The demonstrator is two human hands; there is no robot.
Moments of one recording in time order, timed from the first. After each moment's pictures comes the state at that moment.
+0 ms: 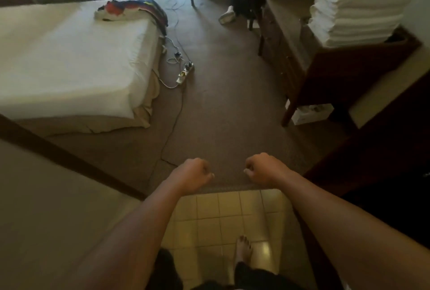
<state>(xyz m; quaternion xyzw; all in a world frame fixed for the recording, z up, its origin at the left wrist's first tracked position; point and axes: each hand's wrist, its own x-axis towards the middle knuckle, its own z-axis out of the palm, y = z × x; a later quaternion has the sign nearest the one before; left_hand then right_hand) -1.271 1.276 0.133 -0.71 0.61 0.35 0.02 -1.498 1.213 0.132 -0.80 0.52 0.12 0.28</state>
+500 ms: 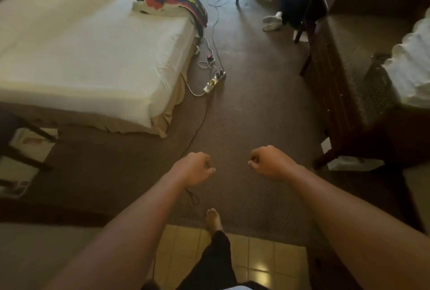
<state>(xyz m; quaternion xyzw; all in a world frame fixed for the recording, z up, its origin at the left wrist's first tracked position) -1.134 1.043 0.121 -0.76 0.56 0.34 -0.01 -1.355 0.925 0.128 -0.85 0.43 0.14 0.29</state>
